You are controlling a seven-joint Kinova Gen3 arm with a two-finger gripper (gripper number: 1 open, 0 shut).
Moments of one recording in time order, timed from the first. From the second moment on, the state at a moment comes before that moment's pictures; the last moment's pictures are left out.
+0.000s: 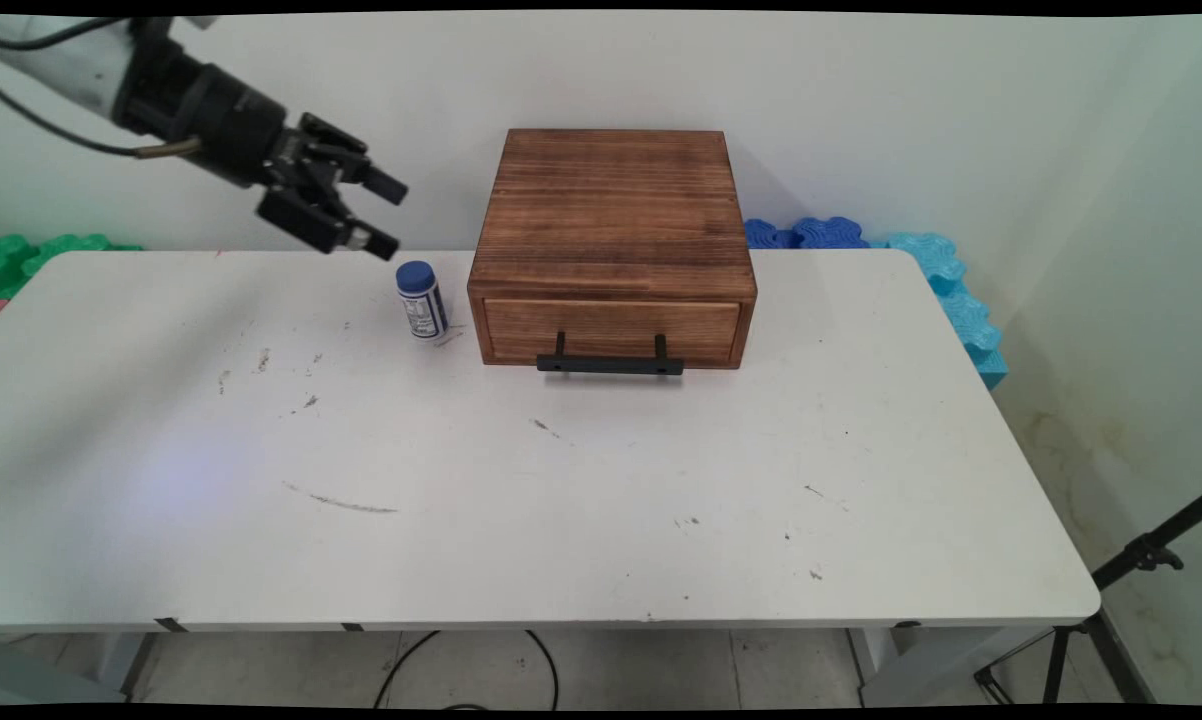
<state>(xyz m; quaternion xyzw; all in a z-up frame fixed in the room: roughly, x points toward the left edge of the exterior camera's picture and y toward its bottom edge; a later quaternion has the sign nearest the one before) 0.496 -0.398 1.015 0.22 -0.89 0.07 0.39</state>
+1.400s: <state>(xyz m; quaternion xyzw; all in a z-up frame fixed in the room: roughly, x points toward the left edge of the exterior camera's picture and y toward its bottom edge) 0.323 -0.472 0.983 0.16 -0.95 0.09 0.27</state>
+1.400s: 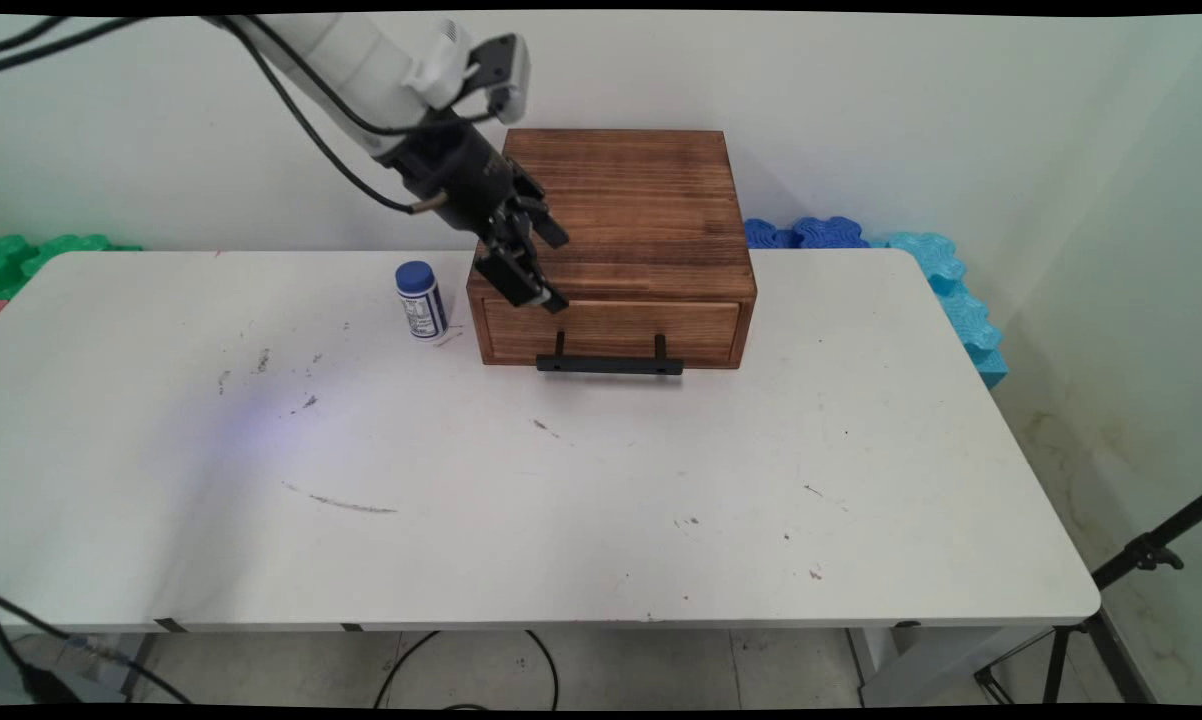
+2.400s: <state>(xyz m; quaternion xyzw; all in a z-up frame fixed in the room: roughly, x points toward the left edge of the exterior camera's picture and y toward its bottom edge) 0.288 -0.474 0.909 0.11 -0.97 0.10 0.20</state>
